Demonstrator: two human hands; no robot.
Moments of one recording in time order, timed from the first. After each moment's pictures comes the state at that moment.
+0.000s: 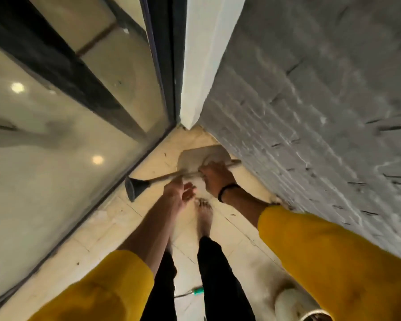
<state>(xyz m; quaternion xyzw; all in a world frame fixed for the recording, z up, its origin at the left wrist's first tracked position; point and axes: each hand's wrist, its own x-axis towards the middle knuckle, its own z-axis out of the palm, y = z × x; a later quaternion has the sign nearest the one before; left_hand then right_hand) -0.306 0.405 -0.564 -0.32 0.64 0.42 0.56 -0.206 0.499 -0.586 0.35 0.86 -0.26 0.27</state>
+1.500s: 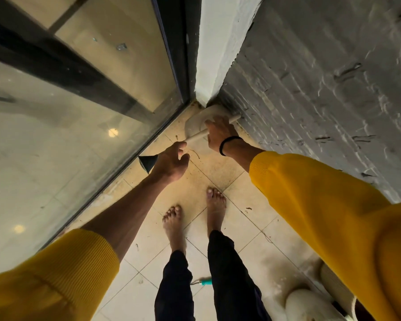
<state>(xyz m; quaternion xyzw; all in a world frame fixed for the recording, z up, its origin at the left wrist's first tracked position) -0.377 0.411 -0.656 0.23 0.81 0.16 0.52 -0.283 0.575 -0.747 0.33 0.87 -0.22 0.28</state>
